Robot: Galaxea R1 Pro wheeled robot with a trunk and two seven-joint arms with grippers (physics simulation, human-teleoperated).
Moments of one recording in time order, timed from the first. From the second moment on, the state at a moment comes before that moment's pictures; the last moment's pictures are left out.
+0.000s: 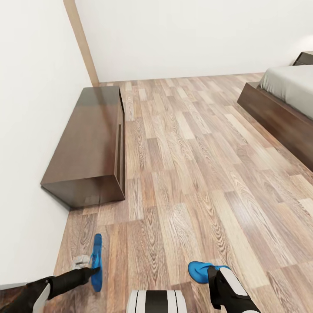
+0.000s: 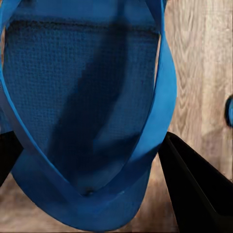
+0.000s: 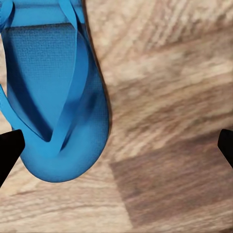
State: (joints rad) left arm -0.48 0.25 0.24 -0.41 0.05 0.24 -0.89; right arm -0.45 0.08 -0.23 -0.61 -1.40 -0.06 -0.62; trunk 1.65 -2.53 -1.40
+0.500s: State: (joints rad) left arm -0.49 0.30 0.24 -0.56 0.12 0.43 -1.16; right arm -0.45 0.08 -0.23 -0.61 -1.40 -0.06 -0.62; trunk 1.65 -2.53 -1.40
